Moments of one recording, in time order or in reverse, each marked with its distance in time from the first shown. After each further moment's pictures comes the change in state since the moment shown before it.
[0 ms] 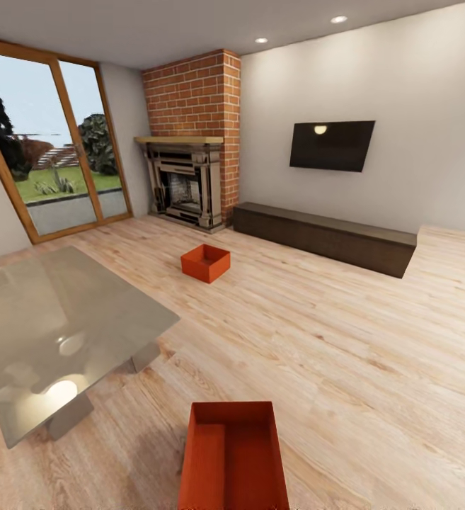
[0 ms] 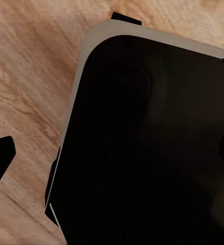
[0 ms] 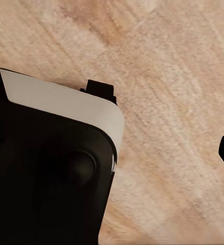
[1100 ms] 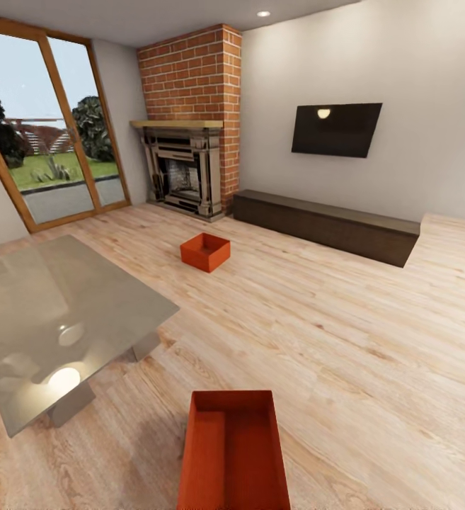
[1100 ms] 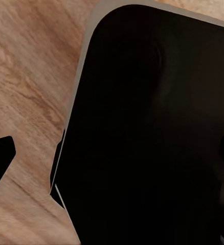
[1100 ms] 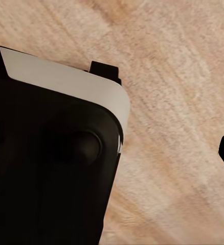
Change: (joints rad) left arm 0.000 0.000 -0.001 0.000 0.000 0.000 0.000; right arm 0.000 0.000 -0.002 0.000 -0.008 0.001 0.000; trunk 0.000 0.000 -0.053
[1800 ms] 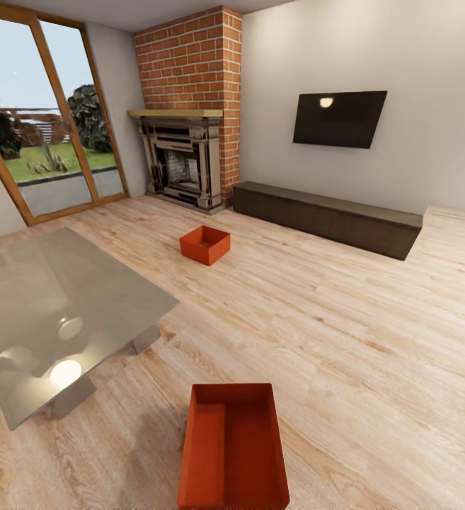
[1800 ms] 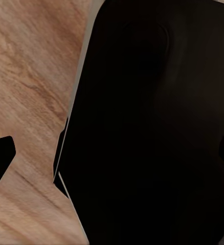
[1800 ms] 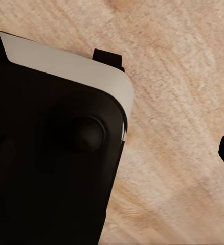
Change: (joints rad) left arm 0.000 0.000 -0.001 0.000 0.000 0.000 0.000; right arm 0.000 0.000 -0.001 0.000 0.000 -0.001 0.000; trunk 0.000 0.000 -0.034
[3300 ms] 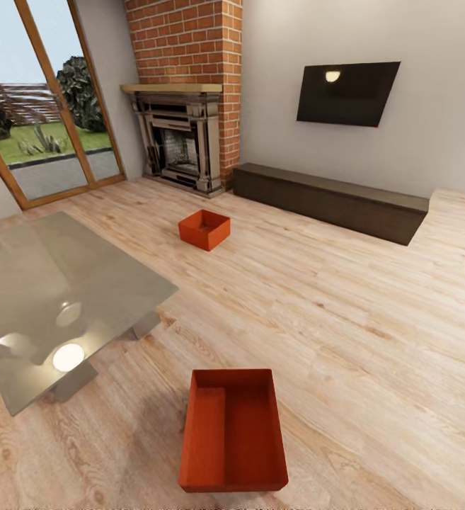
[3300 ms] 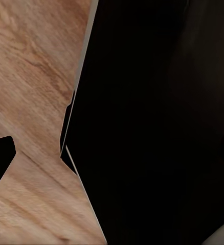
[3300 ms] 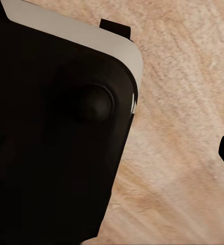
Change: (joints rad) left arm 0.000 0.000 0.000 0.000 0.000 0.000 0.000; right arm 0.000 0.000 0.001 0.000 0.005 0.000 0.000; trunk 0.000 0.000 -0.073
